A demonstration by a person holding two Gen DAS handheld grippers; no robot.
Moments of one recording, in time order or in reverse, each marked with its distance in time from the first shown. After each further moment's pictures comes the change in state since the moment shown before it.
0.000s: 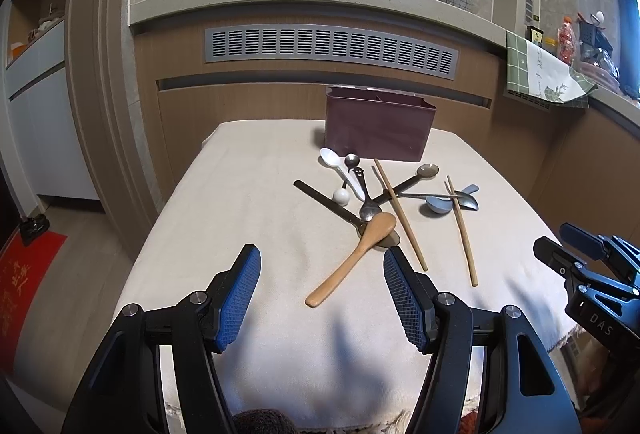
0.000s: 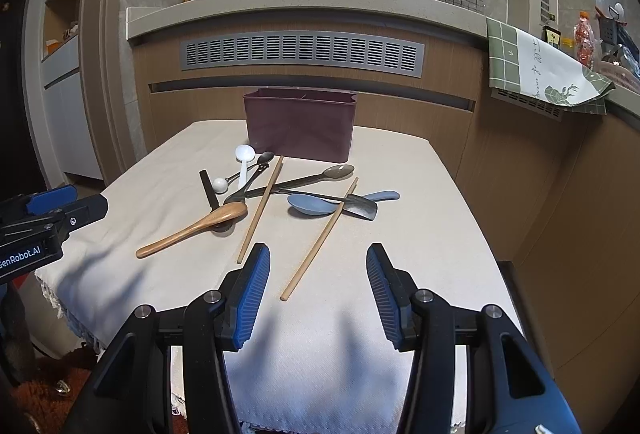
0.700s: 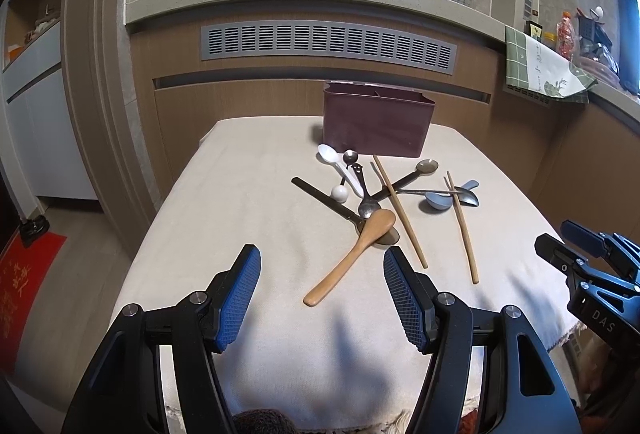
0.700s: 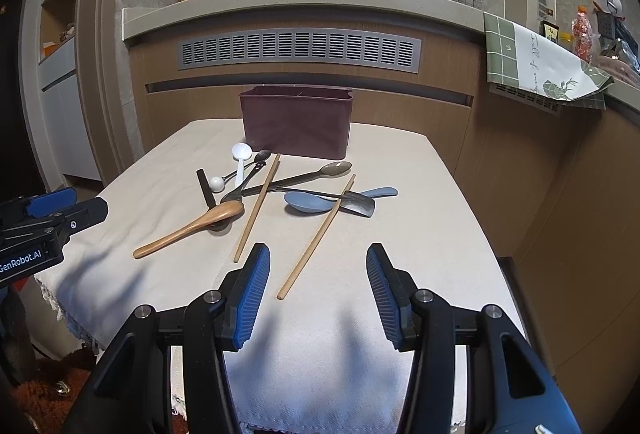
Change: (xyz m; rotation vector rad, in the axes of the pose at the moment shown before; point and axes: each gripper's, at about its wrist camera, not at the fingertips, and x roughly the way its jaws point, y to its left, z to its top) left arm 0.007 -0.004 0.000 0.012 0.021 0.004; right arm 0.002 -0.004 -0.001 0.013 0.007 0.000
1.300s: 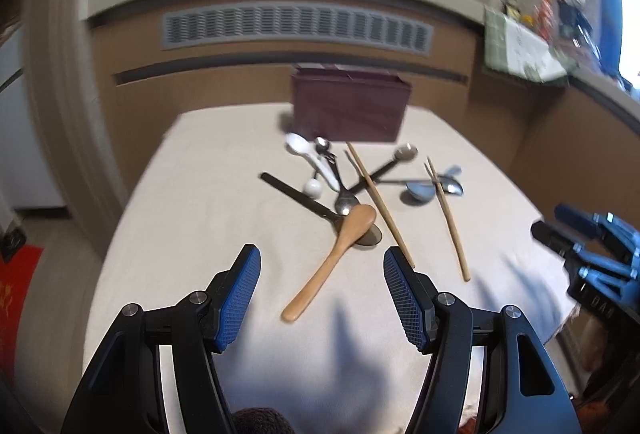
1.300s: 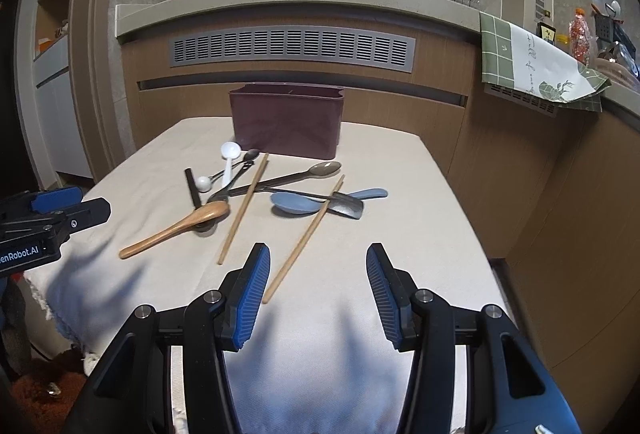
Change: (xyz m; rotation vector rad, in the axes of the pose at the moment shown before) left arm 0.041 -0.006 0.012 0.074 0.081 -0.128; right arm 0.010 -0.009 0.003 -0.014 0.004 -0.038
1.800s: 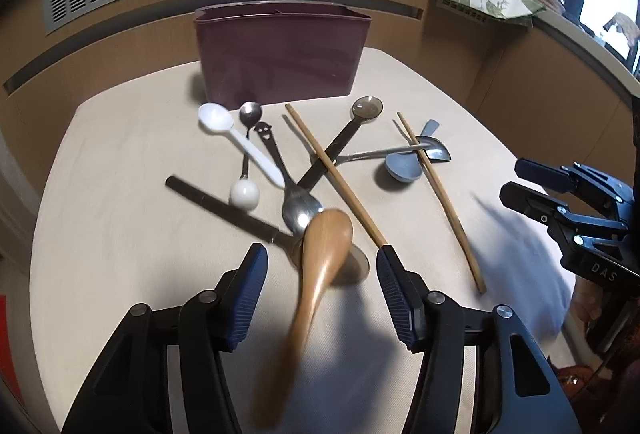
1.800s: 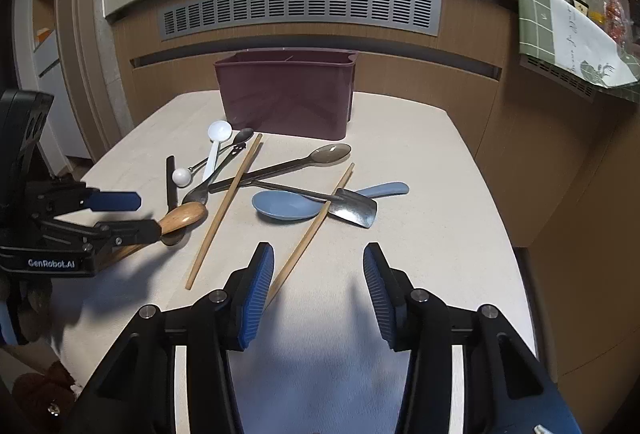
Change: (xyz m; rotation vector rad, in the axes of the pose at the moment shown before) left arm 0.099 -0.005 0.038 0.137 0.220 -0.231; right arm 0.075 -0.014 0.027 -0.009 0.136 0.092
